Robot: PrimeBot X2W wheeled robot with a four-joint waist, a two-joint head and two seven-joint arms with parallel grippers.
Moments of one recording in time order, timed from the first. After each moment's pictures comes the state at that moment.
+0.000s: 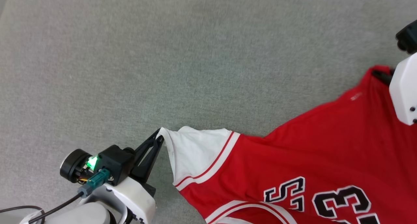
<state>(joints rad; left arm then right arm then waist) -0.55 0.87 -1.12 -0.24 -0.86 0.44 -0.21 -0.78 -0.79 0.57 0.17 0.73 0.13 0.75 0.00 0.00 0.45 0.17</state>
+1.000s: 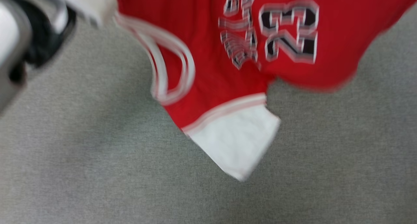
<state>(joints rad) -1.37 0.81 -0.94 -0.06 -0.68 0.20 0.05 -1.15 -0.64 0.33 0.05 0.52 0.13 0.52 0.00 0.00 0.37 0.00</state>
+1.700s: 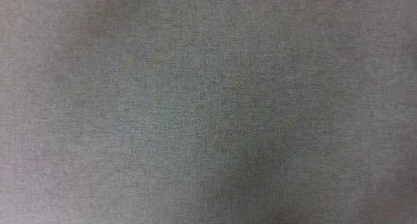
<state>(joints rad) -2.05 0.53 -0.85 0.53 -0.57 0.02 0.01 -1.83 -0.54 0.47 0.48 0.33 0.13 0.37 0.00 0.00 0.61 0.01</state>
